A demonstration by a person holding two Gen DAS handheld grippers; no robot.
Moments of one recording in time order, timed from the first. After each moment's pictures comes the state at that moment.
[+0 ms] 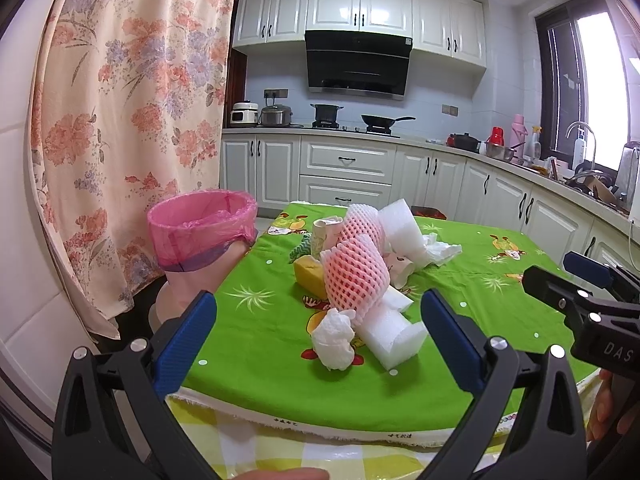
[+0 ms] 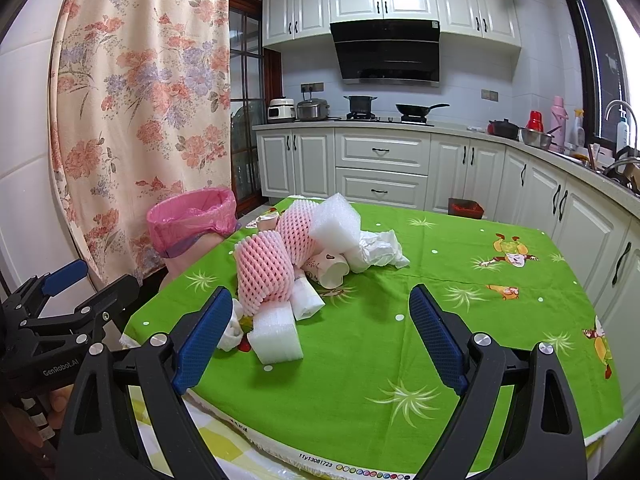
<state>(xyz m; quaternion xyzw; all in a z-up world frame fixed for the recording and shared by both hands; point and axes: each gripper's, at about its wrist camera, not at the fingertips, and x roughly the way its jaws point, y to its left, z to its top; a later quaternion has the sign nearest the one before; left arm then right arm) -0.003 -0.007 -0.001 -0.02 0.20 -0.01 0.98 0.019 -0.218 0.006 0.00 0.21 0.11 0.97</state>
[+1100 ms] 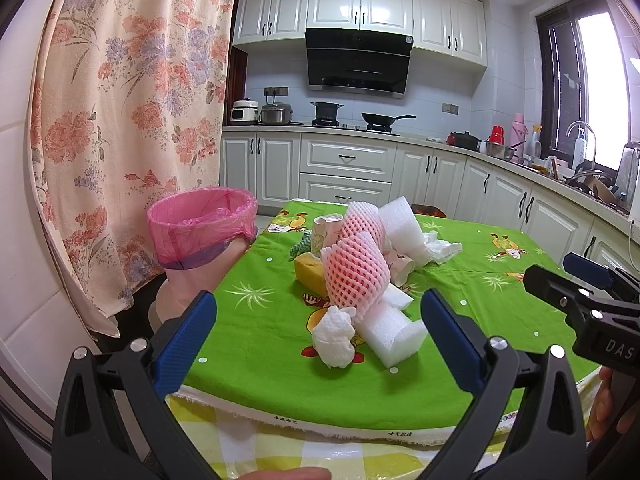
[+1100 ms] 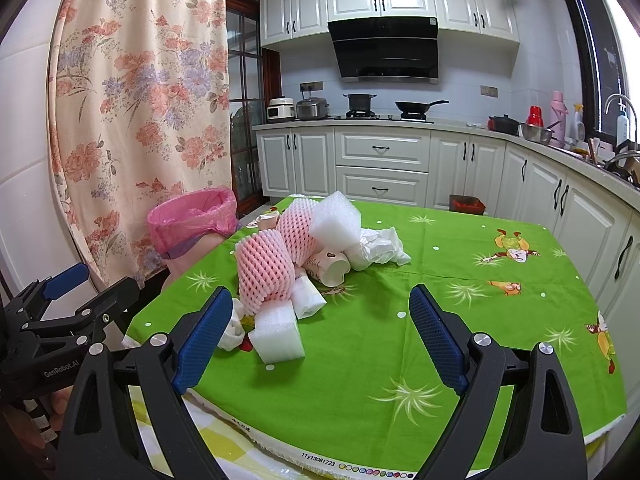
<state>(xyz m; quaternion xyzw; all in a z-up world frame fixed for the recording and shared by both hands) -0.003 -0.007 -0.003 -0.03 0.20 -0.01 0.98 0.019 -0.218 0.006 0.00 0.22 0.11 0.97</state>
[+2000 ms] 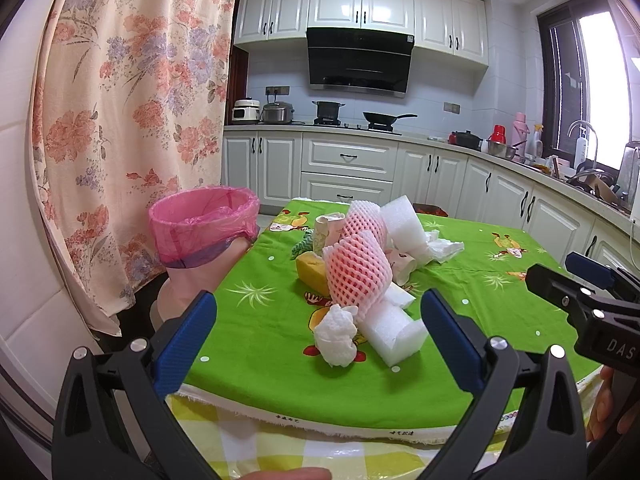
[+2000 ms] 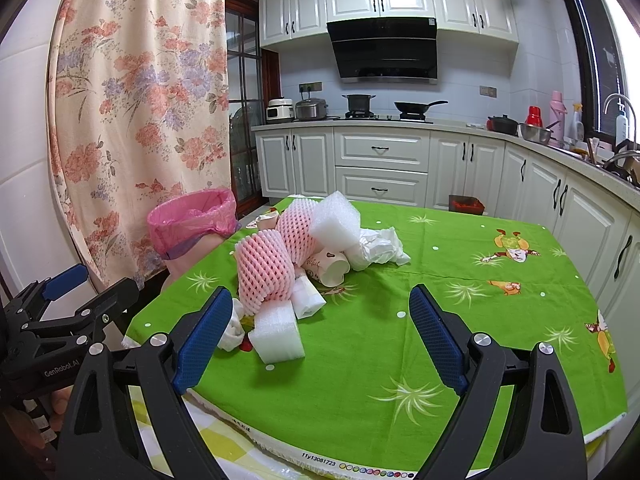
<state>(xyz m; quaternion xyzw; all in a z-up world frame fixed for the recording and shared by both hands) -0.005 -0.006 -0.004 -0.03 0.20 -0.01 0.98 0.018 -0.219 0.007 0.00 0.22 0.11 0.97</state>
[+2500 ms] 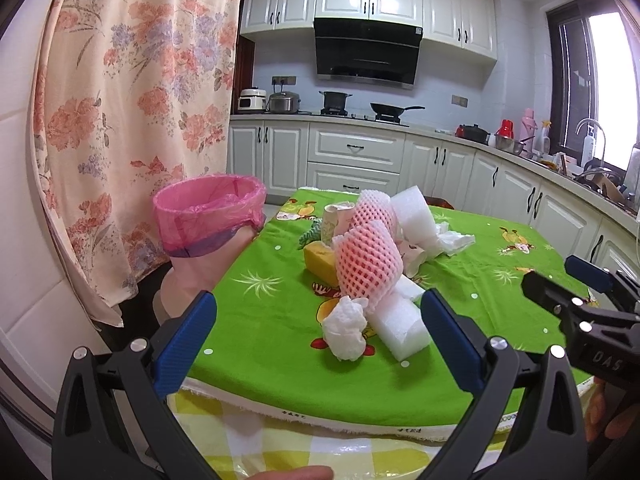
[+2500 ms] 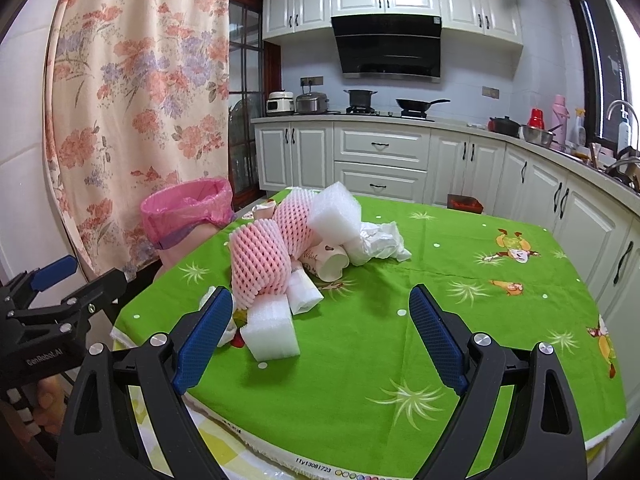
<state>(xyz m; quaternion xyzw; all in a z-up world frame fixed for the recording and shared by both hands) 0.006 0.002 -0.010 -0.03 0.22 0.00 0.97 0.036 -0.205 -0.011 -0.02 0.23 0.11 0.97</state>
